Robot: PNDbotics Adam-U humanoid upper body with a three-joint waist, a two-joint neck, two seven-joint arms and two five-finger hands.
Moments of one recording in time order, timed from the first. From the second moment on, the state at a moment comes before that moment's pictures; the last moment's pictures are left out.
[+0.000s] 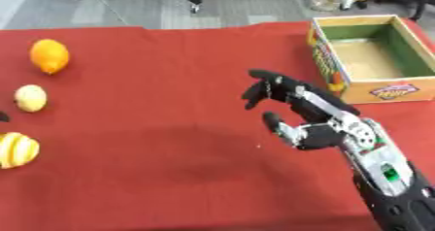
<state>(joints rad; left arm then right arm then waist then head) -0.25 0.87 -0.06 -1.43 -0.83 -0.20 -0.53 -0.36 -0.25 0.25 -1.68 0.00 -0.37 0.55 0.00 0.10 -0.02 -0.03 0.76</state>
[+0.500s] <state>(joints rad) -0.25 0.84 -0.06 -1.39 -0.84 -0.20 -0.53 -0.36 -0.24 0.25 -1.68 0.00 -0.37 0.55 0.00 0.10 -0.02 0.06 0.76</state>
